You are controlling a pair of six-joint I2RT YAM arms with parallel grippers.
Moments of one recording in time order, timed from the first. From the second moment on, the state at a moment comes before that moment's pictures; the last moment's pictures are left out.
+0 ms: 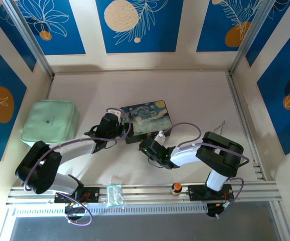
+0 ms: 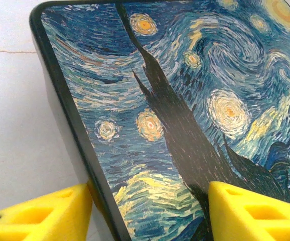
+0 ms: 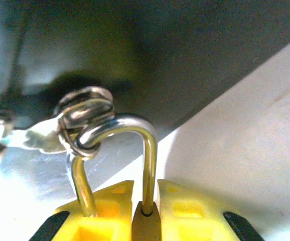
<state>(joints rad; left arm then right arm) -0.60 1.41 0.62 0.13 -0.04 -0.50 1.07 1.67 0.56 0.36 0.36 1.49</state>
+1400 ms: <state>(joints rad) -0.61 1.51 0.69 0.14 -0.03 -0.47 0.98 1.94 0.31 1.30 0.33 1.38</state>
